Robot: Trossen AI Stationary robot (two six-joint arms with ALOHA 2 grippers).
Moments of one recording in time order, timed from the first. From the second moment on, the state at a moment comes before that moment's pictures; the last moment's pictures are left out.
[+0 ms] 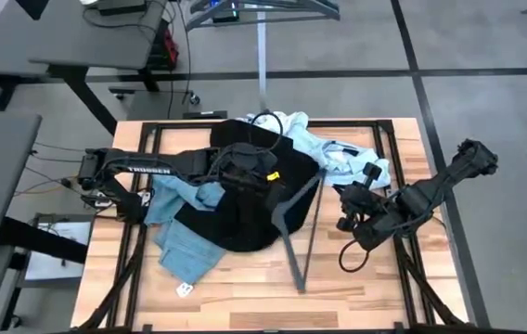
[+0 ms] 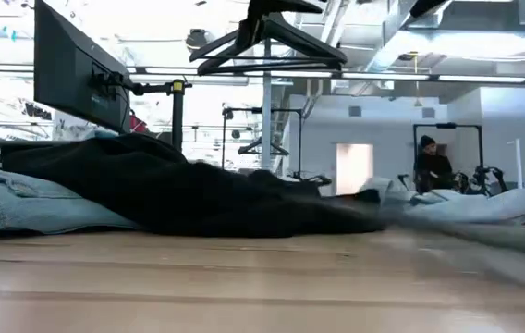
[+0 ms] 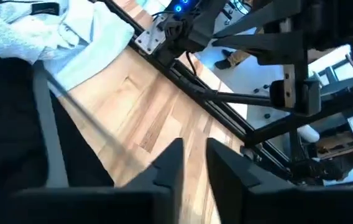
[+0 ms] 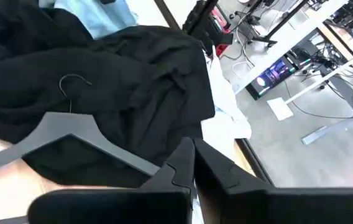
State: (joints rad) left arm 0.02 1.62 1.45 -0.24 0.06 -0.68; right arm 0.56 1.26 1.26 -1.22 0.99 0.63
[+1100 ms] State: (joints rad) left arm -0.17 1.63 1.12 -0.04 -0.02 -0.80; right arm -0.11 1.39 0.80 -0.41 0.09 -0.38
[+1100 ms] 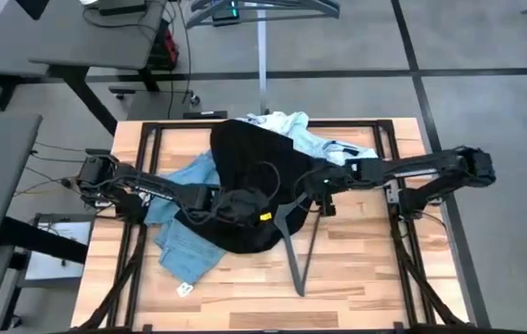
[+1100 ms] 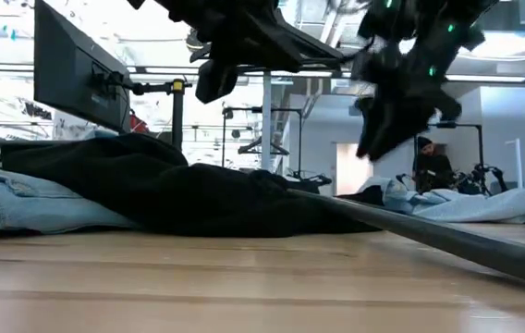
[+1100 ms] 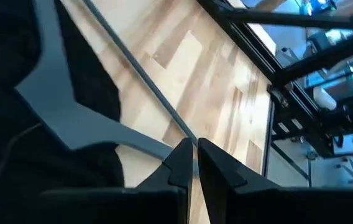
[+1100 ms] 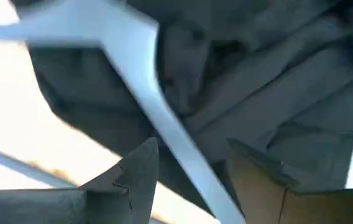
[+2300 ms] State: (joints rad) left arm -0.13 1.51 1.12 -0.09 0.03 -0.75; right arm -0.06 1.38 1.07 -0.85 0.30 -0.22
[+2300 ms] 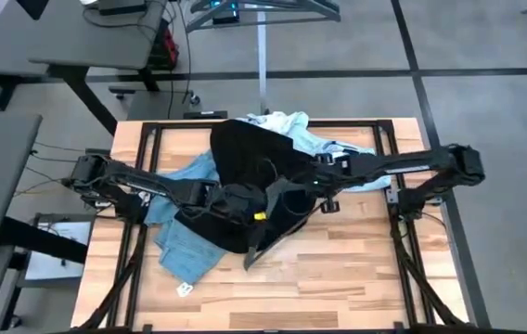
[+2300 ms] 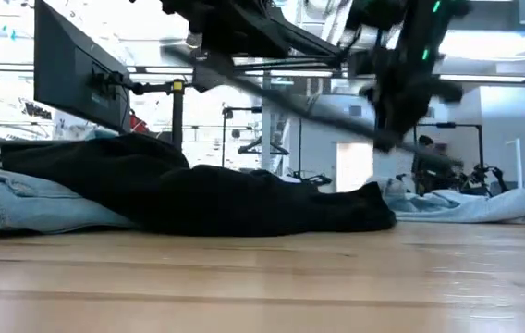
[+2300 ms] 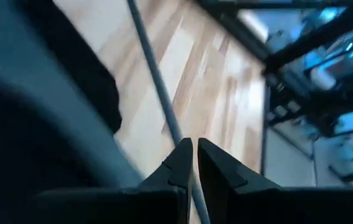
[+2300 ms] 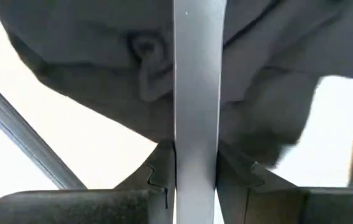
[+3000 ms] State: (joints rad) left arm 0.08 1.06 1.12 -0.40 -0.13 -0.67; right arm -0.07 1.30 1.23 -0.79 0.58 -0.25
